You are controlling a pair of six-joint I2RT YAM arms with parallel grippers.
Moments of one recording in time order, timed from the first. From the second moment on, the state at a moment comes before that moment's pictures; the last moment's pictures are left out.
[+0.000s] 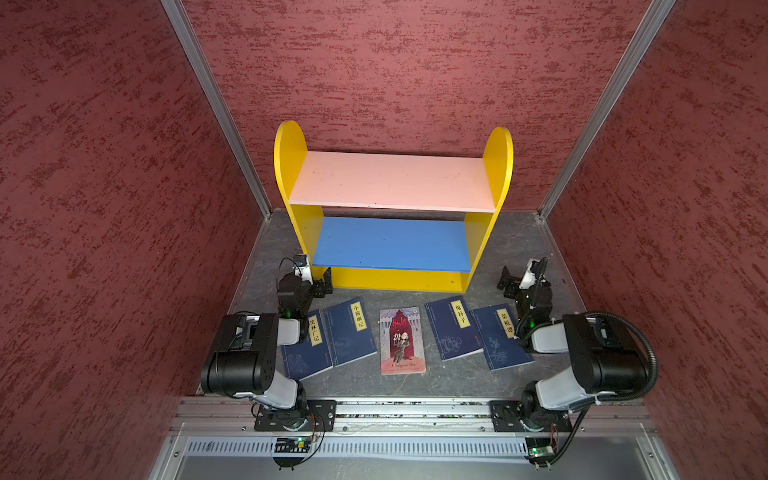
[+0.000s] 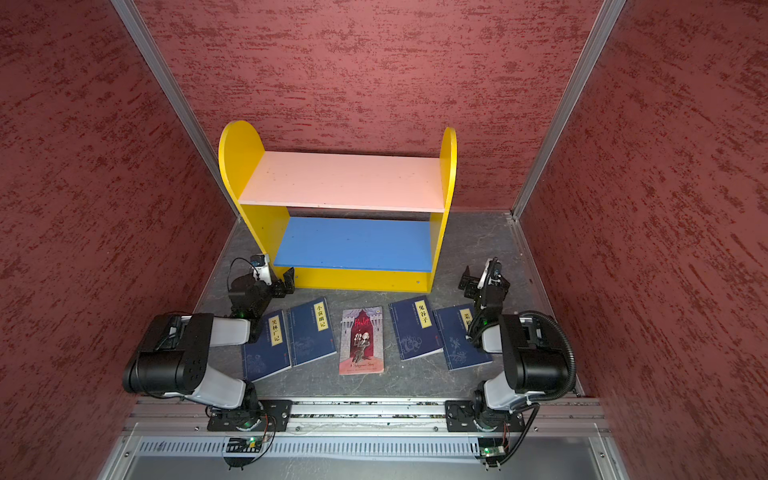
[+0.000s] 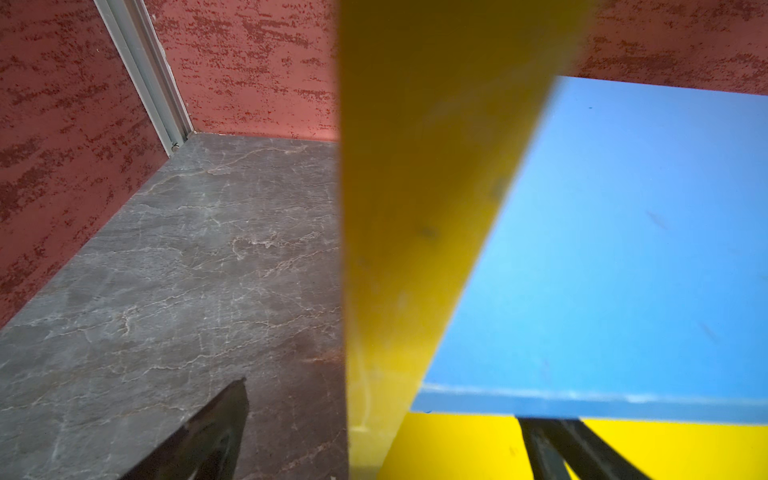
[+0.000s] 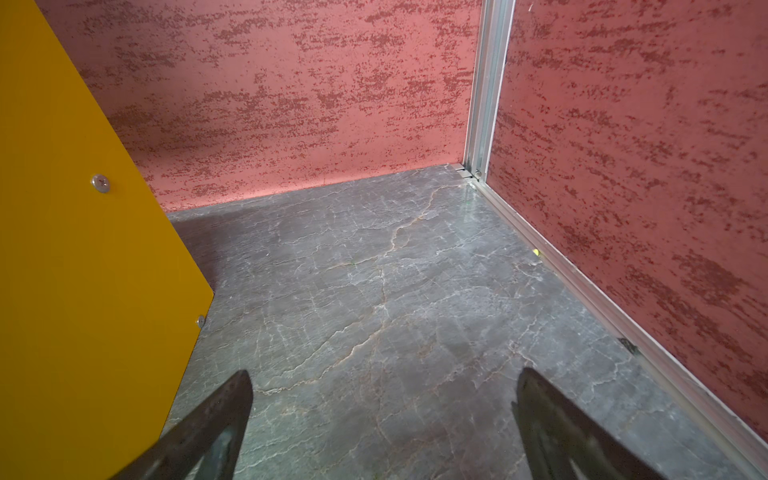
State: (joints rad) left arm 0.04 1.52 0.35 0.87 0.09 -0.06; right arm -0.05 1.54 0.27 1.10 0.15 0.12
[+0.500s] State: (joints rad) left arm -0.01 1.34 0.37 0.68 0.11 -0.01; right arm -0.05 1.40 0.27 1.03 0.21 0.14
